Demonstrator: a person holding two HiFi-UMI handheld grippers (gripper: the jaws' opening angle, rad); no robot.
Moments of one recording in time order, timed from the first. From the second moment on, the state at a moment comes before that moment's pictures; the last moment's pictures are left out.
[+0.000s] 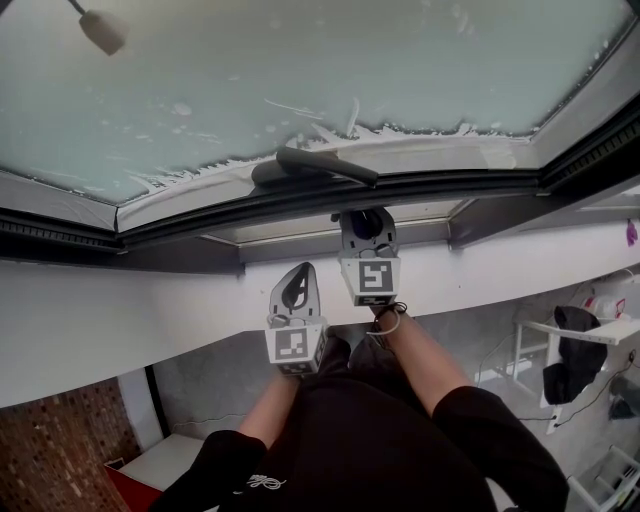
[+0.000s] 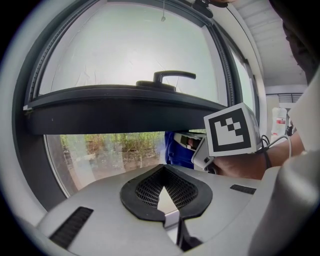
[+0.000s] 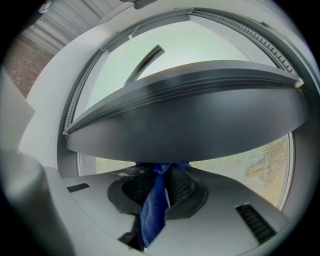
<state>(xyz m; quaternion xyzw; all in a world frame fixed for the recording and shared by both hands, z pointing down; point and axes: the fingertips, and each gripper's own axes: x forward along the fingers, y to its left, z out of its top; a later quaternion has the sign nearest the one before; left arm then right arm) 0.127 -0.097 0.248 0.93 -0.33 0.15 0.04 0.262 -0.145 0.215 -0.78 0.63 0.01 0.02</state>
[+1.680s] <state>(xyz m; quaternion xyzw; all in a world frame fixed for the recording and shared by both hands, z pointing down) 0.240 -0.049 0.253 0.95 -0.25 0.16 0.02 0.363 -0.086 0.216 -0.81 0.59 0.03 0.01</state>
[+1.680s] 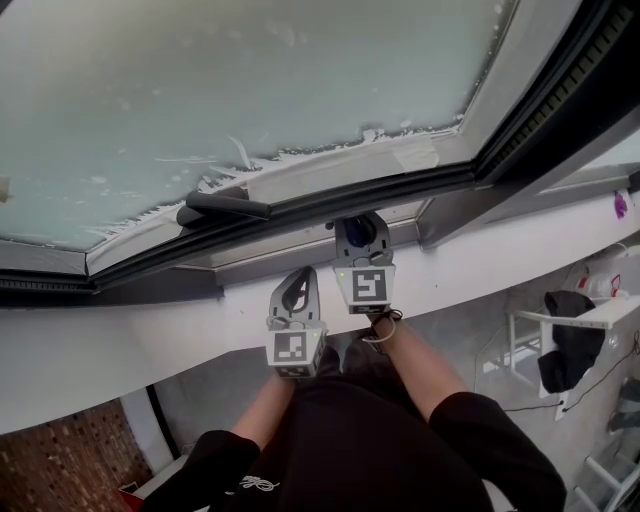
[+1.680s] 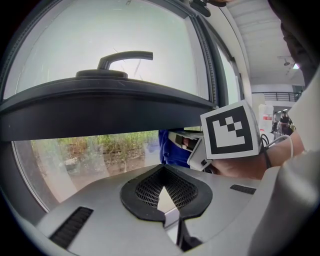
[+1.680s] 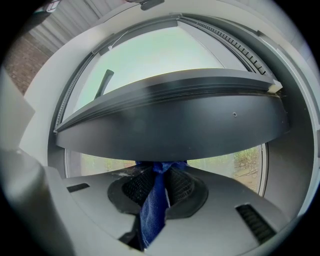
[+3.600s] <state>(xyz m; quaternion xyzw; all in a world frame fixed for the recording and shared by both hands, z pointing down) 0.313 -0.009 0.265 0.96 -0.21 0.18 0.01 0.475 -0.019 0.219 -0.87 0.50 0.04 0.00</state>
